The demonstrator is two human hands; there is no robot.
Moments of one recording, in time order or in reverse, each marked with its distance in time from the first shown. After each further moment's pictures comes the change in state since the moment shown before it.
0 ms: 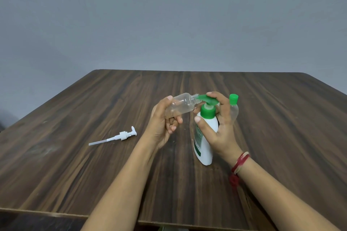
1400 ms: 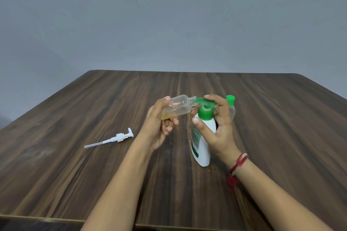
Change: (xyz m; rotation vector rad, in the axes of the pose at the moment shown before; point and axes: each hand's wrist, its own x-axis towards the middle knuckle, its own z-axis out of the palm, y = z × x) left_hand -0.003 0.012 0.002 0.017 -0.002 -0.067; right_hand 0.000 0.000 -0.001 0.077 0.006 0.017
